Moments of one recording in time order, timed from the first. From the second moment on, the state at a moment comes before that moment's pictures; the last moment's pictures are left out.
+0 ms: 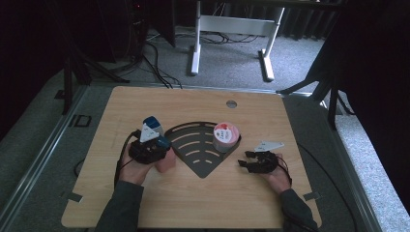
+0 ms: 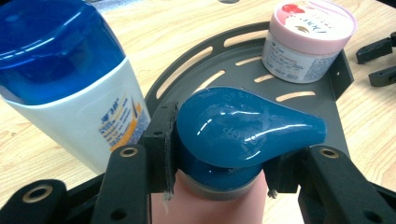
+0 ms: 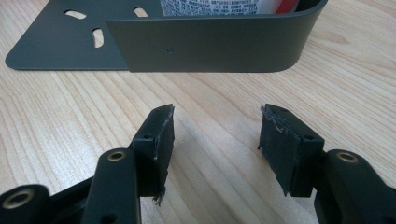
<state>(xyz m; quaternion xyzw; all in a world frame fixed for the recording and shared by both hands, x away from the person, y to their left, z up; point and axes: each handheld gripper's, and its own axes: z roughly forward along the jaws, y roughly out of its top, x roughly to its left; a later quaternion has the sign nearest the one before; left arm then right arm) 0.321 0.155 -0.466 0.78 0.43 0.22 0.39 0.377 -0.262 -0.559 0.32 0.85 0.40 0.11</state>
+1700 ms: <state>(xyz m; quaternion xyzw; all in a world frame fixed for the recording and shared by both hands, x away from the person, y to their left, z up) 0.306 0.098 -0.452 0.82 0.35 0.16 0.42 0.377 -0.262 -0.559 0.31 0.85 0.40 0.11</state>
